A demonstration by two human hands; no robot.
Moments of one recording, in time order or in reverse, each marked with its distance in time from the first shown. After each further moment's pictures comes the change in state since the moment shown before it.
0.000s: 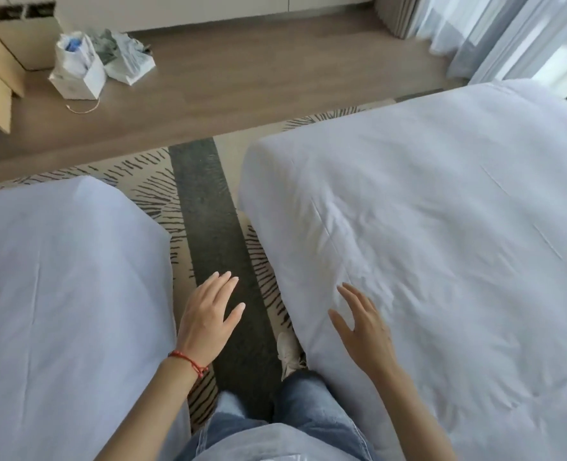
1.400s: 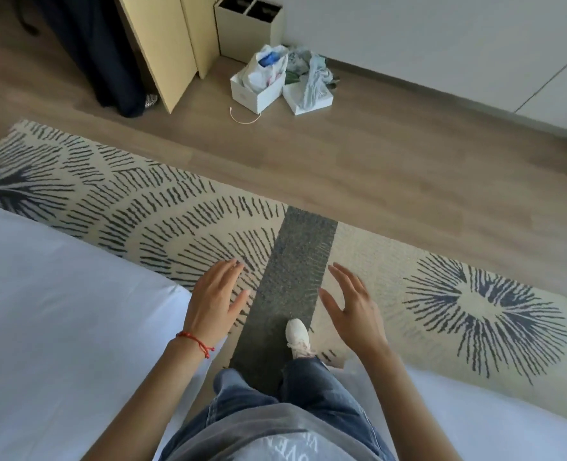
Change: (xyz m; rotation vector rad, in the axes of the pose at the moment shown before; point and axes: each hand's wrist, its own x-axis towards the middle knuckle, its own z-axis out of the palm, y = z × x) left_hand 0.452 -0.339 -0.219 -0.168 0.344 -0.560; right_hand 0.667 -0.382 0.097 -0.069 -0.323 -0.594
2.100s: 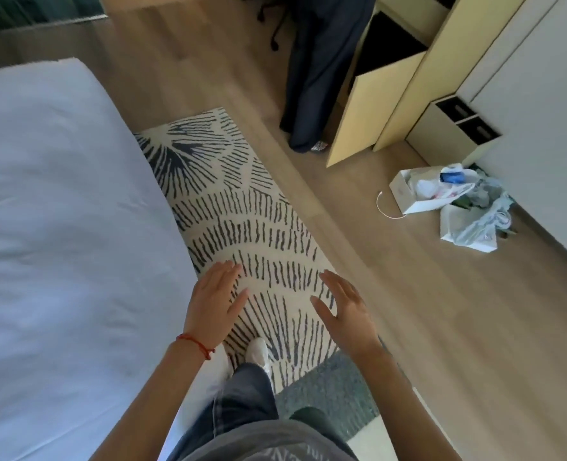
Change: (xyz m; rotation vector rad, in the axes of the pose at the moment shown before) left_hand 0.150 -0.175 -0.144 -0.148 0.360 -0.655; right_hand 0.352 -0.227 0.084 -0.079 -0.470 -0.614
